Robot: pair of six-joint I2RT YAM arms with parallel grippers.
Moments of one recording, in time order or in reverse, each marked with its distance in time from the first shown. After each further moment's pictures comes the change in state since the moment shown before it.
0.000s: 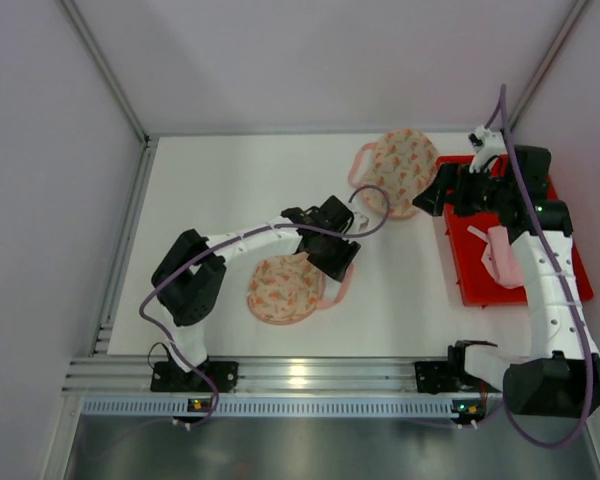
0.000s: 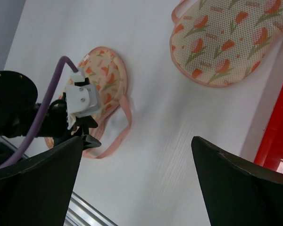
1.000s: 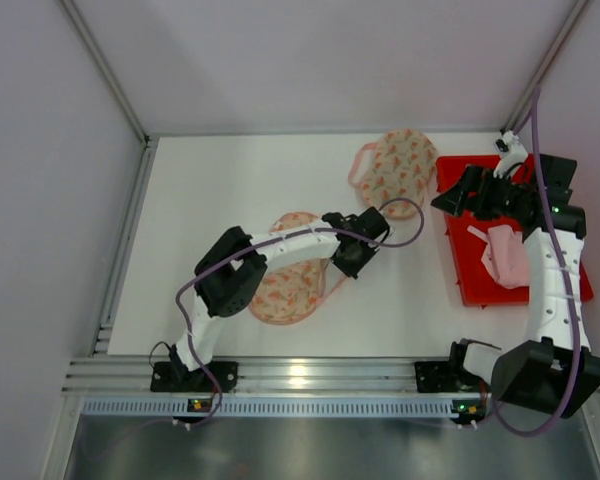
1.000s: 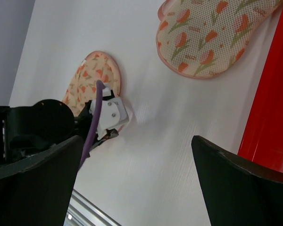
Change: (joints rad) left arm -0.136 0.261 0.253 -0.087 -0.259 -0.011; right arm -0.241 0.022 -0.049 0.002 -0.188 -0.032
